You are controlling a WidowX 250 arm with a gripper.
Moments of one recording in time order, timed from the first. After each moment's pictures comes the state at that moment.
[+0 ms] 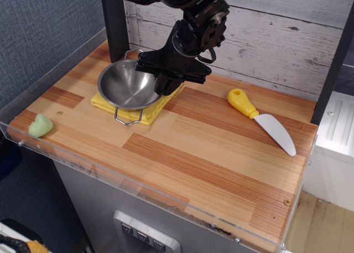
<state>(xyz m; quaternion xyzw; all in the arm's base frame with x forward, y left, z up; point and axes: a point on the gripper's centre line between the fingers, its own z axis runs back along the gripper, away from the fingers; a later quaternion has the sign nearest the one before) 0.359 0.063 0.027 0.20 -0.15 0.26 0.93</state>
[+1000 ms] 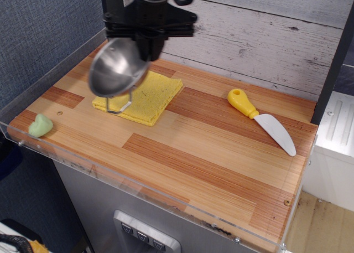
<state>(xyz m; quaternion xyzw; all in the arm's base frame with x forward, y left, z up) 0.319 0.052 0.120 0.10 -0.22 0.28 0.93</state>
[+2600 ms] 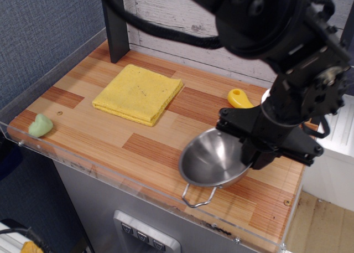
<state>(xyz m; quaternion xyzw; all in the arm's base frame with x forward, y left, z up) 0.274 -0.107 0.050 0.08 -0.14 0.04 0.99</state>
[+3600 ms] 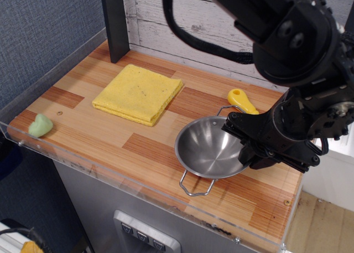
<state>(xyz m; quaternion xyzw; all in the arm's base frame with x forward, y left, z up) 0.291 -0.104 0.031 0.15 -0.16 0.03 0.97</state>
